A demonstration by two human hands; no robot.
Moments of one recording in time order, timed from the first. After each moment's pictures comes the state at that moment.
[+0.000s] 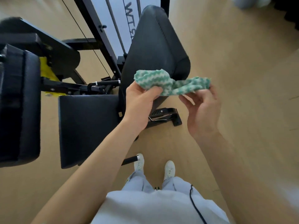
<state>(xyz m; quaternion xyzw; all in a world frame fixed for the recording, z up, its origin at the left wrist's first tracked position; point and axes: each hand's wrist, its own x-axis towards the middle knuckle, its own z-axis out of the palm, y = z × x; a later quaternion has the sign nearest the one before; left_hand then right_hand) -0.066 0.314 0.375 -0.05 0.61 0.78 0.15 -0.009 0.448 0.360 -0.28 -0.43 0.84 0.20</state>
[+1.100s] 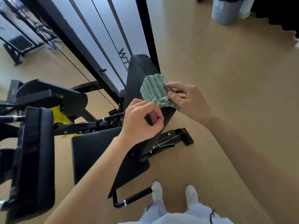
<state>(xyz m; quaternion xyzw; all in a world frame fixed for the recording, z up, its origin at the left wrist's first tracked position) -0.126 0.323 0.385 0.42 0.83 0.35 -0.12 -0.093 0.524 0.368 -0.07 -0.82 0.56 0.12</state>
